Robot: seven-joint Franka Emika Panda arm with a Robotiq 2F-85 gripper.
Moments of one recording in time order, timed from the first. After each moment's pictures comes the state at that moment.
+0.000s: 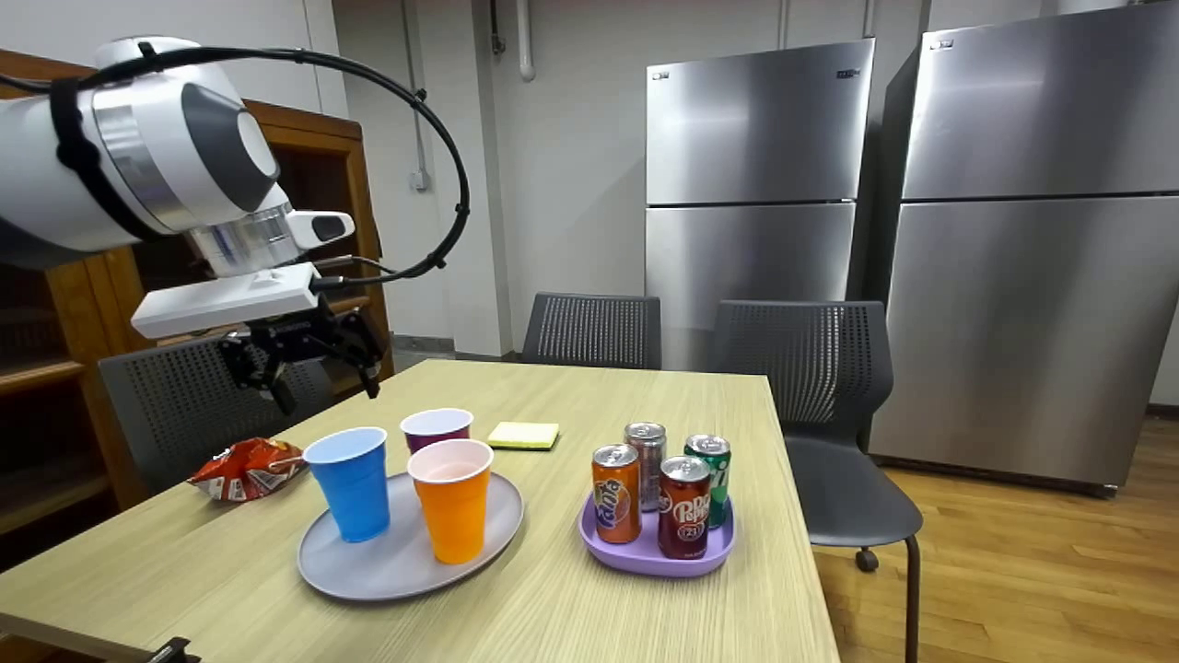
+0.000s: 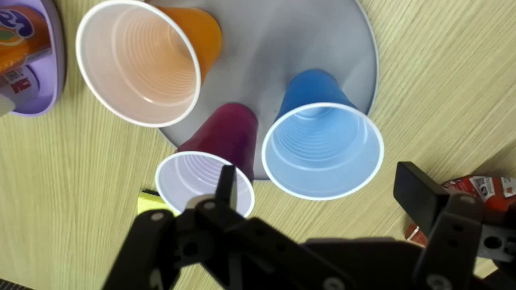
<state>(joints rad) 0.23 -0.16 -0.03 -2.78 -0.47 2.85 0.19</state>
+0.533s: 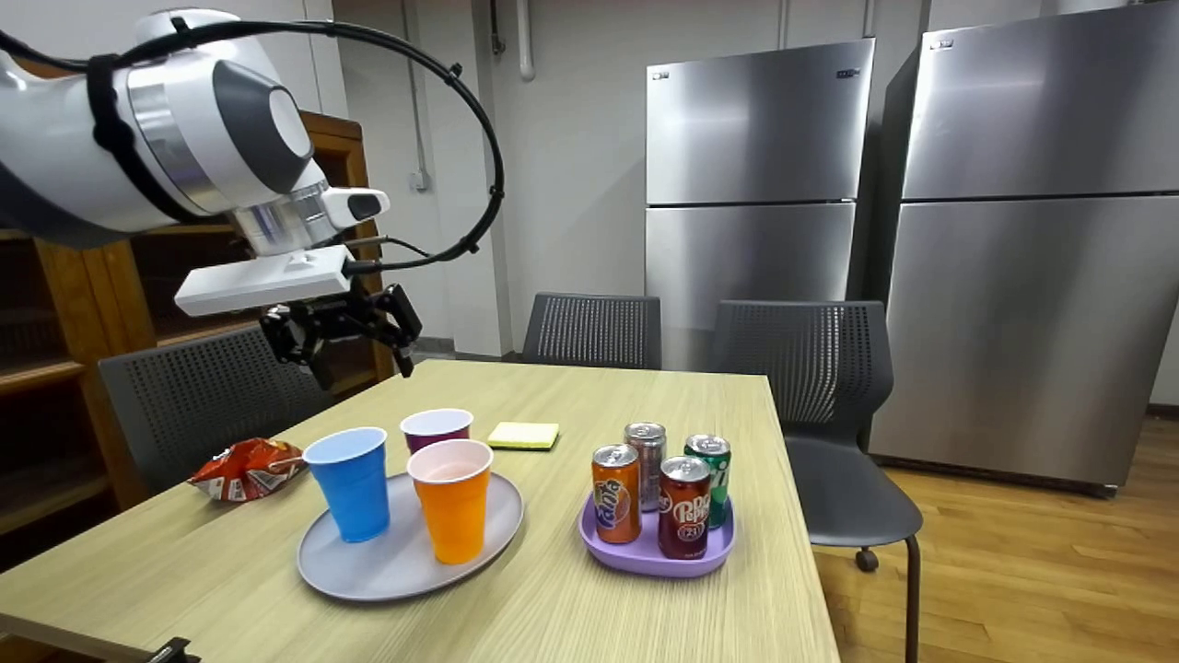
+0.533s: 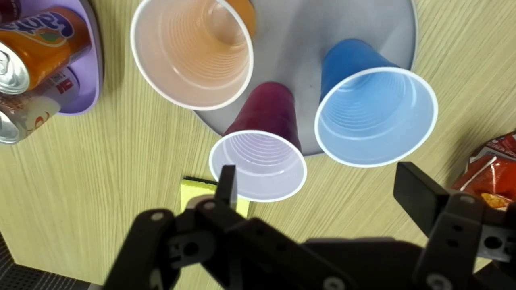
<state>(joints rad) 0.23 -0.19 -0.13 -2.77 -0.47 2.87 0.19</state>
